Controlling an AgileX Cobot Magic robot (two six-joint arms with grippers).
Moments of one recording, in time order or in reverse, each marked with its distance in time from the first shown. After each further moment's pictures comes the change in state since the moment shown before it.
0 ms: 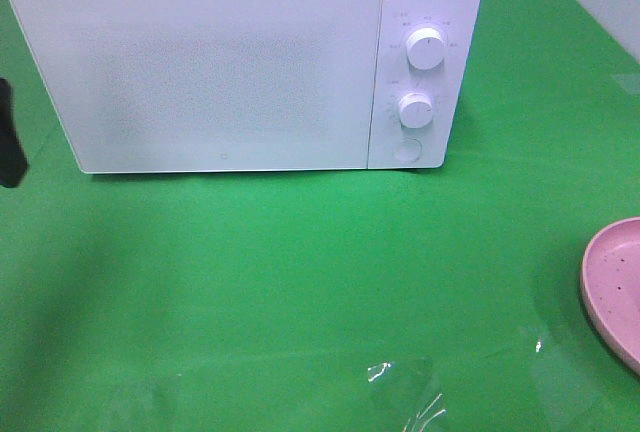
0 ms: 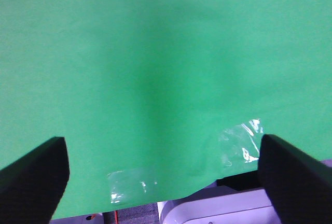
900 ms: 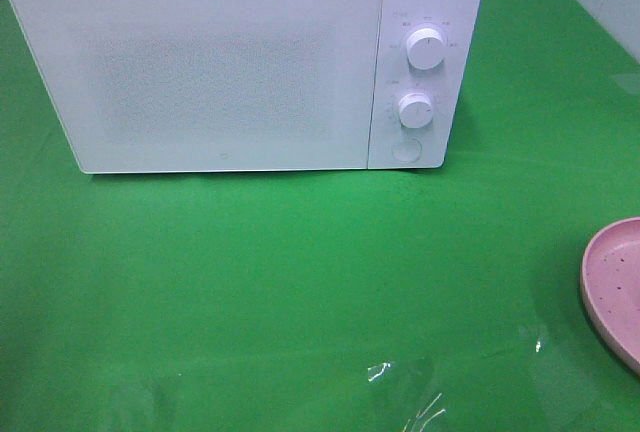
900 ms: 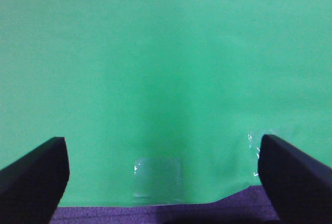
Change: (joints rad) left arm 0.182 -0.785 0.518 -0.006 -0.157 0.041; right arm 0.000 0.000 0.000 0.000 0.000 0.000
